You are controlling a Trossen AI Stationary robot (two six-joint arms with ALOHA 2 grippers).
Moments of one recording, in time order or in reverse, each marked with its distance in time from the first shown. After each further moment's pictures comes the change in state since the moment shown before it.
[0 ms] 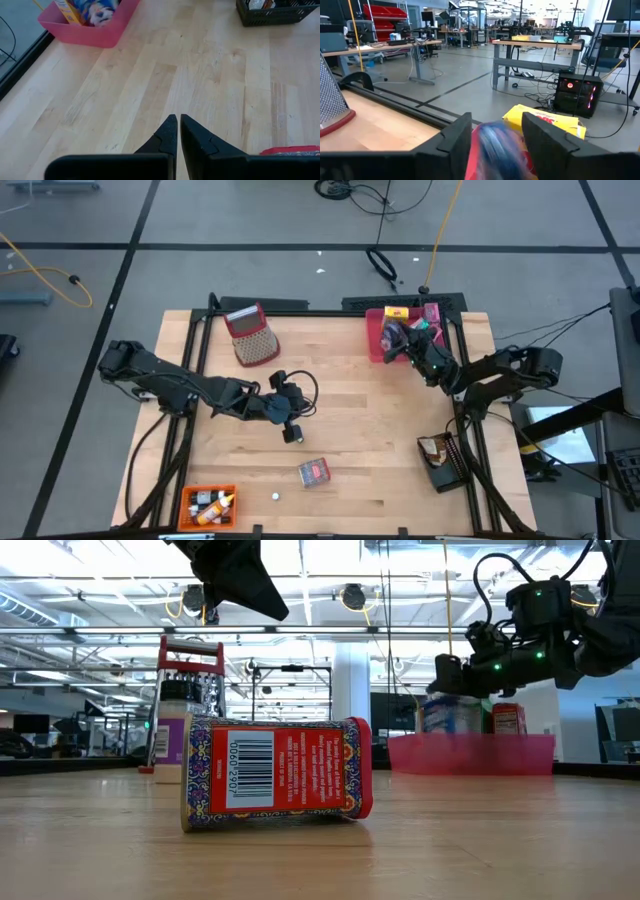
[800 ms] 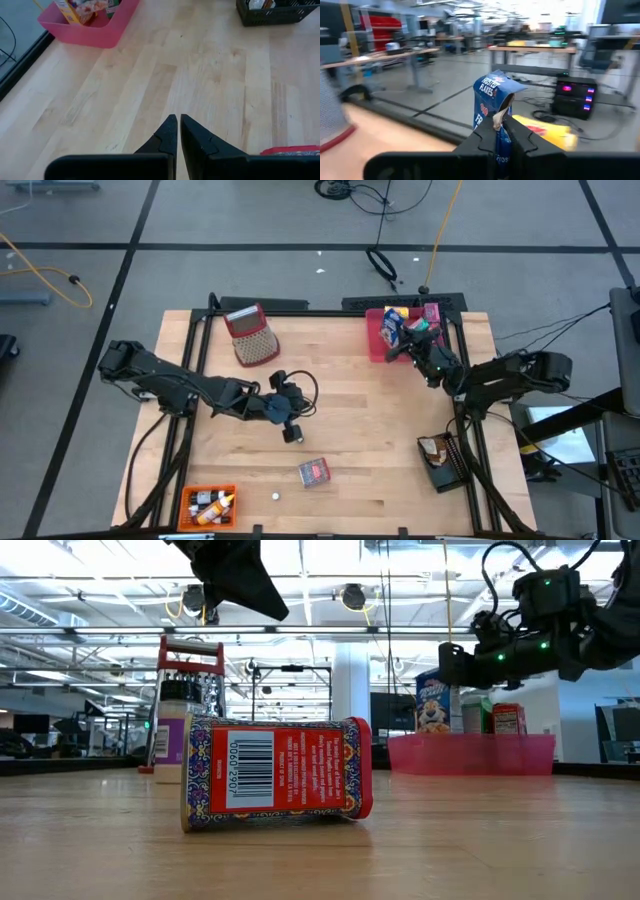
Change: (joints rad) left arm 0.000 0.000 0.000 0.000 0.000 0.002; right arm 0.038 -0.100 -0.002 -0.055 0.059 0.008
